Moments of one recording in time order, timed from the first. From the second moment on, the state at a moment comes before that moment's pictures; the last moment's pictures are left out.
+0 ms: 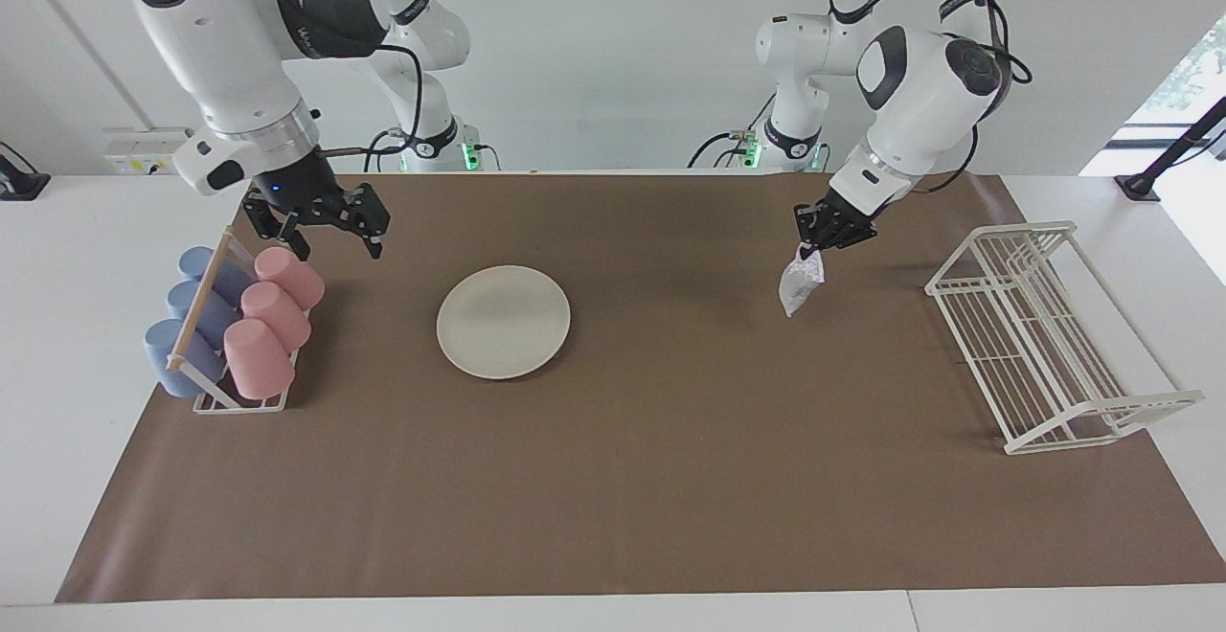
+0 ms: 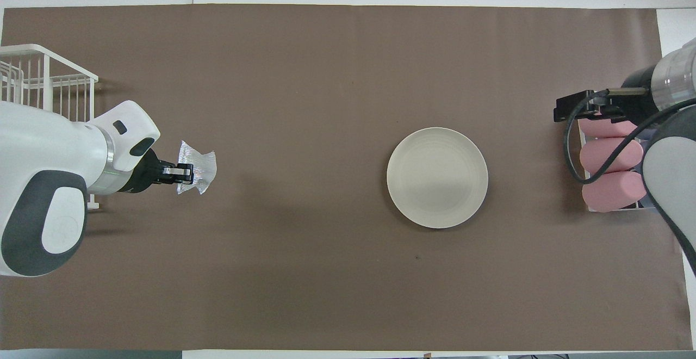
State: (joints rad) left arm -0.19 -0.12 -0.05 -2.09 -0.16 1.95 -0.04; right arm 0.02 0.00 0.00 -1.70 0.06 1.76 0.03
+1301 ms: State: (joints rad) left arm -0.33 0.23 -0.07 -1.74 1.02 1.41 -0.37; right arm 0.12 -0.03 -0.16 -1.68 0.04 1.51 -0.01
